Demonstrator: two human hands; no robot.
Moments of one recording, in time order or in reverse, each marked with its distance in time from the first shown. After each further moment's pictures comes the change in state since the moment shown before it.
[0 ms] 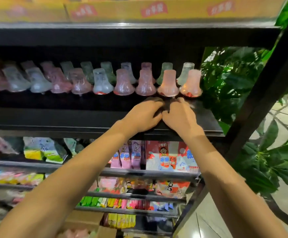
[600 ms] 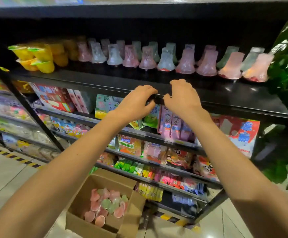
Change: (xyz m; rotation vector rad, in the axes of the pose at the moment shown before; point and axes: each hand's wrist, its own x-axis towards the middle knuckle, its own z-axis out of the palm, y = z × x) left_hand -0.216 -0.057 -0.090 0.134 0.084 -0.336; right_hand -0.098 -0.171 0.026 -0.023 -0.026 -0.346
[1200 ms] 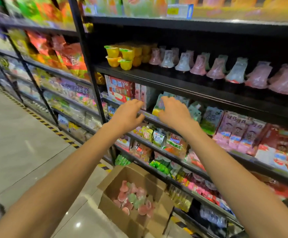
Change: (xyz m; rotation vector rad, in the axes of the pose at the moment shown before) left_hand -0.226 -0.142 -0.101 0.222 0.018 -0.374; right_hand -0.062 -0.242 0.062 0.045 -0.204 -0.315
